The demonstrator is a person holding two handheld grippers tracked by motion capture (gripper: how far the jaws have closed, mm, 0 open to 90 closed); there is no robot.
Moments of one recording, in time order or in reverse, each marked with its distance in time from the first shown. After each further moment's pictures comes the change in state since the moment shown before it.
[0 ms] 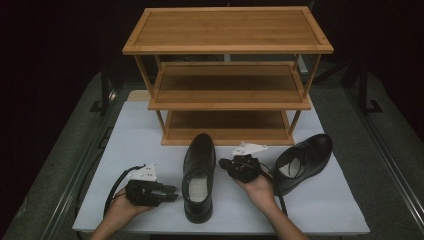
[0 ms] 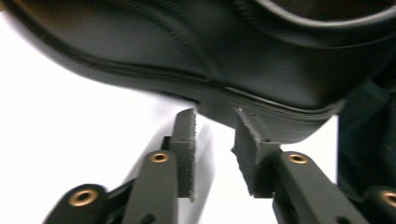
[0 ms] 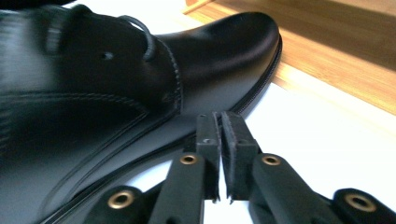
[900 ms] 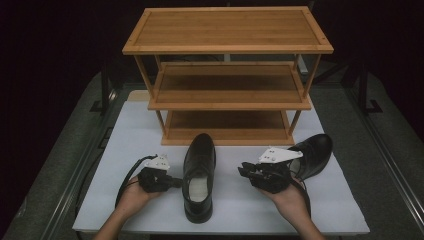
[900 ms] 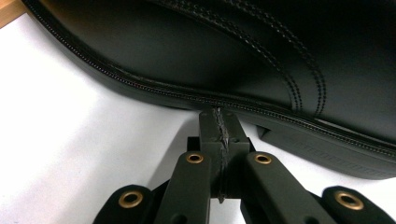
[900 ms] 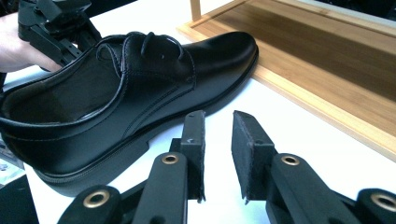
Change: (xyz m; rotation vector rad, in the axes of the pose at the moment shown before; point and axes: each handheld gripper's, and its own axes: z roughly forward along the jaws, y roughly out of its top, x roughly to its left) left arm 0.027 0.019 0.030 0.072 0.045 0.015; right arm 0.004 -0.001 -0.088 -0.022 -0.007 -0.020
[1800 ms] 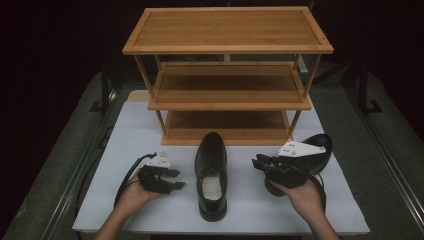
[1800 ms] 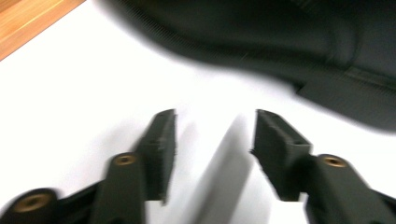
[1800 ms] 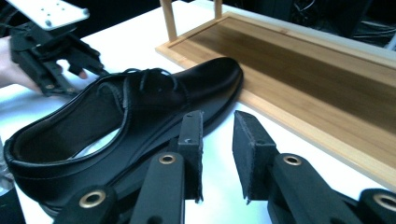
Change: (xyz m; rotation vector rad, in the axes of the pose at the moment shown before) left arm 0.000 0.000 -0.009 0.036 0.122 -0.026; right arm -0.023 0.006 -0.033 -0.059 -0.052 0.028
